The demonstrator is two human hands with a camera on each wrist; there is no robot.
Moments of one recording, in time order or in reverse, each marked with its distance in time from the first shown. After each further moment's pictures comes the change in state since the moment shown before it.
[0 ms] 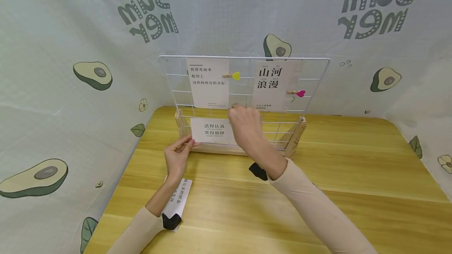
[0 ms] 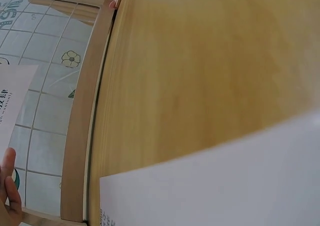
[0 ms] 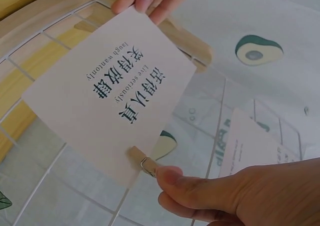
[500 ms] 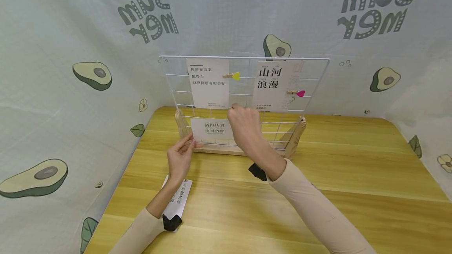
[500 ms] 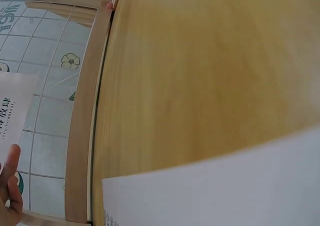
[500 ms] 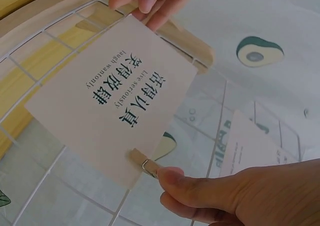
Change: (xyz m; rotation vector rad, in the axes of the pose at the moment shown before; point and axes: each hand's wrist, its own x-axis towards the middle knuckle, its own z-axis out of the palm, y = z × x) left_hand -0.005 0.002 0.003 0.151 -0.062 0.078; right_hand 0.000 -0.001 0.002 -0.044 0.005 -0.007
